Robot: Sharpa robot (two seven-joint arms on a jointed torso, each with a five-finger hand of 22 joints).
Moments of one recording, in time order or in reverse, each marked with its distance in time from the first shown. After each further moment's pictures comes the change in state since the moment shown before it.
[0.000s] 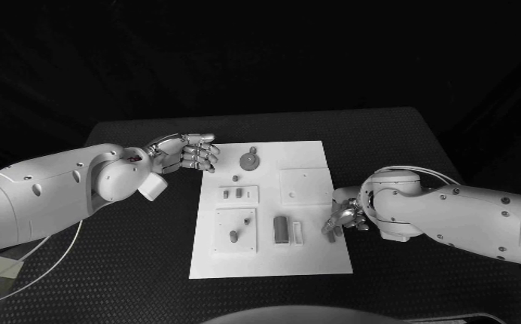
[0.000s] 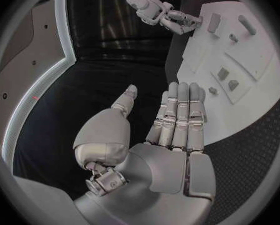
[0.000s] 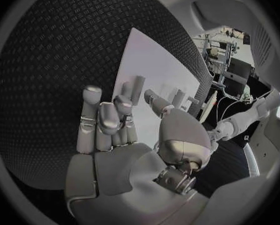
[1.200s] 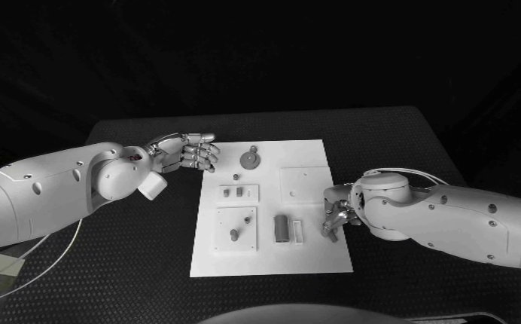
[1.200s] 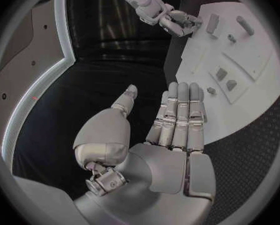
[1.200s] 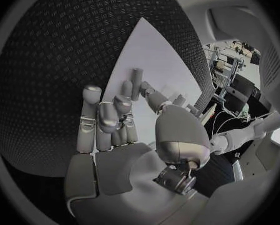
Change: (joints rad) left arm 0.000 -0.004 0.000 0.002 -0.006 0.004 -0.007; left_hand 0.000 0.000 0.000 0.000 0.000 0.000 0.000 0.000 0.000 0.000 0.000 0.000 0.001 0.000 0.000 0.000 0.000 0.000 0.000 0.000 0.000 0.000; right arm -0.017 0.038 0.001 0.005 -0.158 -0.018 0.013; right_hand 0.184 0.054 0.006 -0.178 -0.011 0.010 -0.025 0.004 -0.001 -0.004 0.007 0.000 0.002 -0.010 0.002 0.000 -0.002 0.003 -0.015 0.003 0.010 0.000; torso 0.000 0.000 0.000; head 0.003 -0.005
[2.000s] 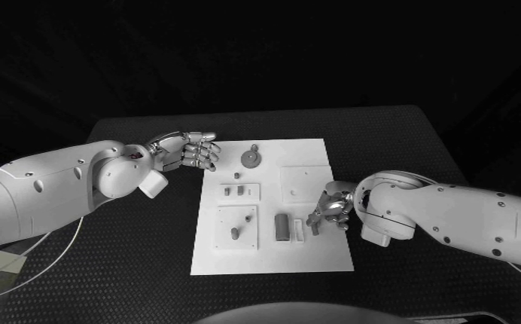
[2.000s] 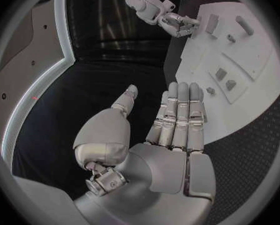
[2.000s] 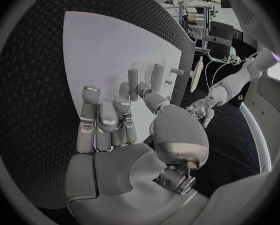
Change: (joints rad) left arm 0.000 -0.001 0.000 0.000 -0.002 0.002 -0.002; left_hand 0.000 0.000 0.002 -0.002 0.000 0.000 0.000 0.000 0.001 0.000 0.000 0.000 0.001 0.000 0.000 0.000 0.000 0.000 0.000 0.000 0.000 0.002; right arm 0.001 -0.016 0.006 0.010 0.450 -0.235 0.022; right_hand 0.023 0.032 -0.006 0.004 0.004 -0.028 0.011 -0.033 0.000 -0.004 0.004 0.000 0.001 -0.005 0.006 0.000 0.000 -0.005 -0.006 0.004 0.004 0.000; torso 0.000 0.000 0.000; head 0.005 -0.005
